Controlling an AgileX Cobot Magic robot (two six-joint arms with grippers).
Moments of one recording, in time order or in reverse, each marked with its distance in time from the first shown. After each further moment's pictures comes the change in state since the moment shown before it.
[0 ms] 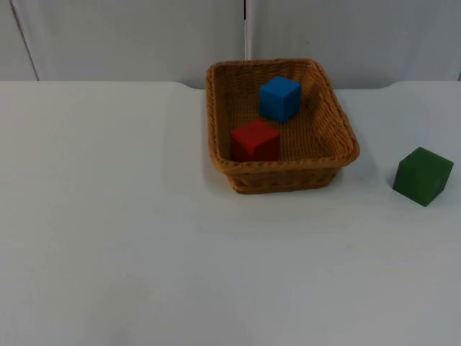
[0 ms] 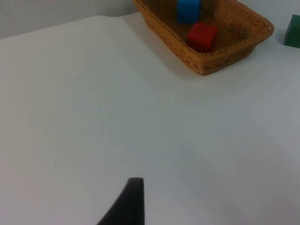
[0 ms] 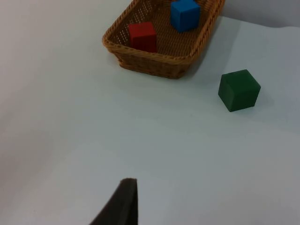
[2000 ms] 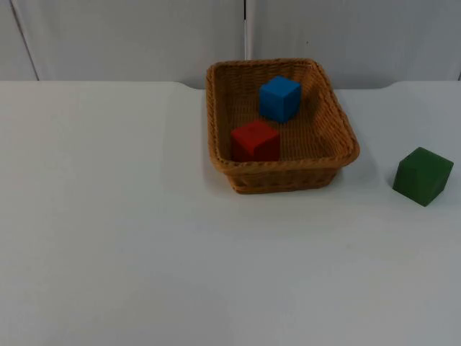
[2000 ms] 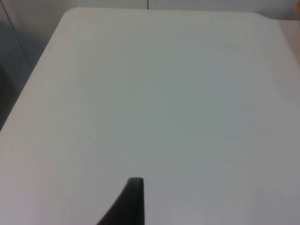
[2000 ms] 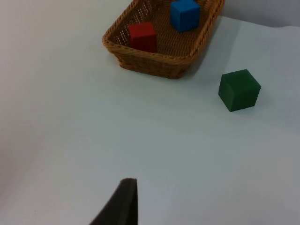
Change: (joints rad) right arm 0.000 0.000 0.000 0.000 0.000 0.002; left arm 0.519 0.000 0.000 0.000 0.000 0.000
